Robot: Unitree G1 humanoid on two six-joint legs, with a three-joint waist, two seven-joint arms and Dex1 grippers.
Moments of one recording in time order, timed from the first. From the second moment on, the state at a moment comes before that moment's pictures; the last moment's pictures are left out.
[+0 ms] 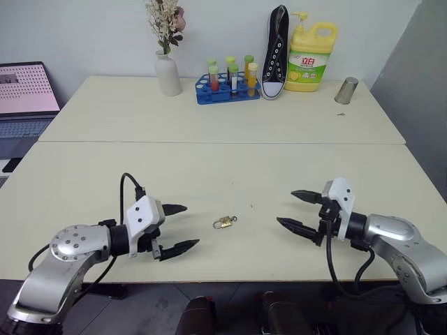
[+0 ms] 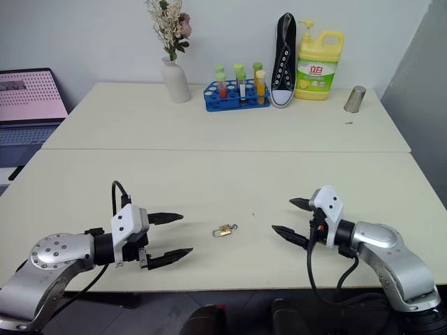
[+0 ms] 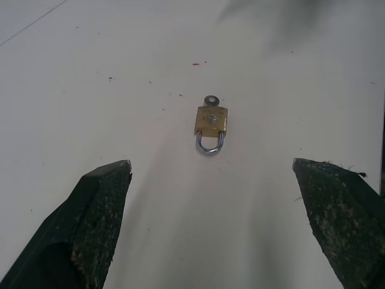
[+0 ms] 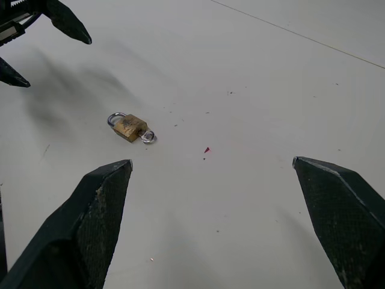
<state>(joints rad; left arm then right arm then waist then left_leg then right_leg) 0.08 0.82 0.11 -0.41 -0.40 0.33 -0.98 -0.09 -0.65 0.00 -0.46 0.49 0.58 0.78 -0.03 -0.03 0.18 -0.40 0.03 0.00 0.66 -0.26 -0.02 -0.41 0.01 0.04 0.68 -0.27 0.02</state>
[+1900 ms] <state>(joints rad) -0.21 0.57 -0.23 -0.10 -0.15 0.27 -0.91 -0.06 -0.61 0.06 -0.64 0.50 0.74 0.64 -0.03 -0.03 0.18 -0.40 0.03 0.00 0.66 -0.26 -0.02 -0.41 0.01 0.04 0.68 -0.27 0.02</state>
